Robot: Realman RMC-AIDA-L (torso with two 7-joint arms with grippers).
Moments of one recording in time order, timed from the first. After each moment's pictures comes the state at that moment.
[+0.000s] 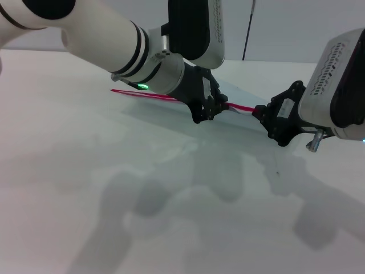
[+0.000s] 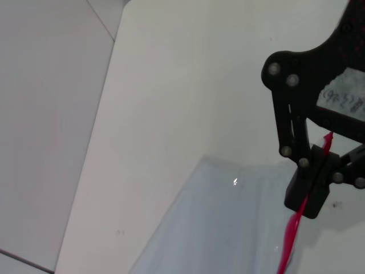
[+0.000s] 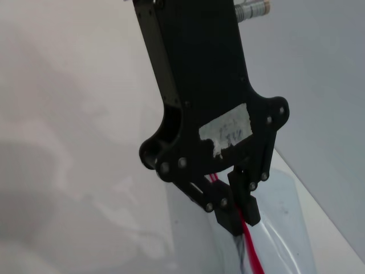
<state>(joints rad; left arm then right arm) -0.82 -2.03 1.55 1.09 -0.87 -1.08 1.30 0.36 2.03 -1.68 -1.51 -2.35 -0.94 2.09</state>
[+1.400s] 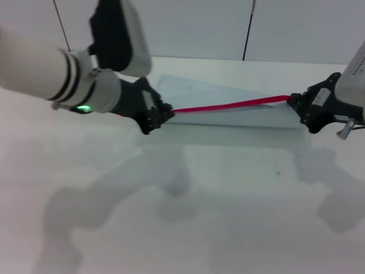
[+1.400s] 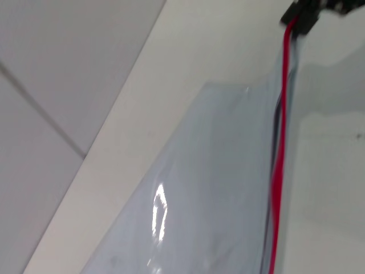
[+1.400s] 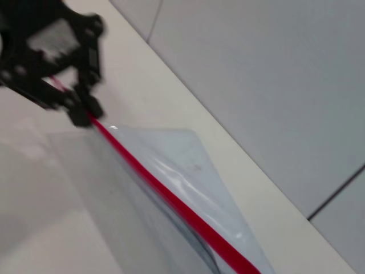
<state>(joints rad) -0.60 -2.02 1.43 1.16 -0.87 -1.09 1.30 0.34 2.03 -1.55 -1.46 -2.35 -0.92 2.09</state>
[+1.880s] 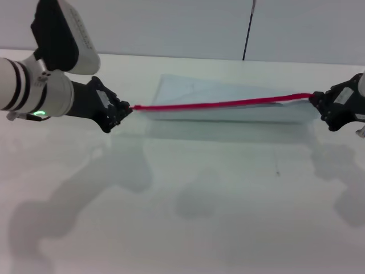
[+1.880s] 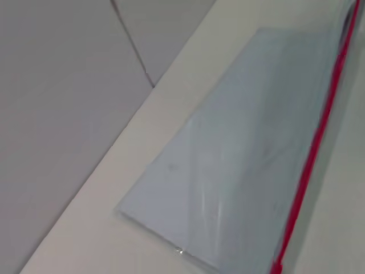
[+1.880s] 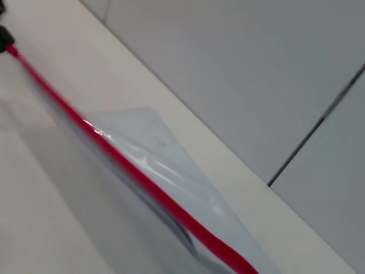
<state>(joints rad) -0.49 -2.02 1.30 1.20 -0.83 -1.09 1.30 0.31 2.03 -1.48 -1.44 -2.36 -0.90 2.08</state>
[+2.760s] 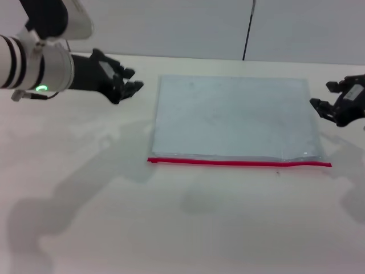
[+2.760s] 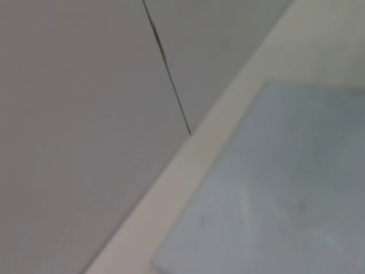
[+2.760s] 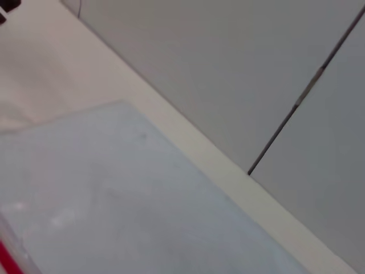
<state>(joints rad) -0.52 -2.03 1.21 1.22 -0.91 -1.08 1.28 0.30 2.03 -1.45 -1.46 -2.37 -0.90 2.13</state>
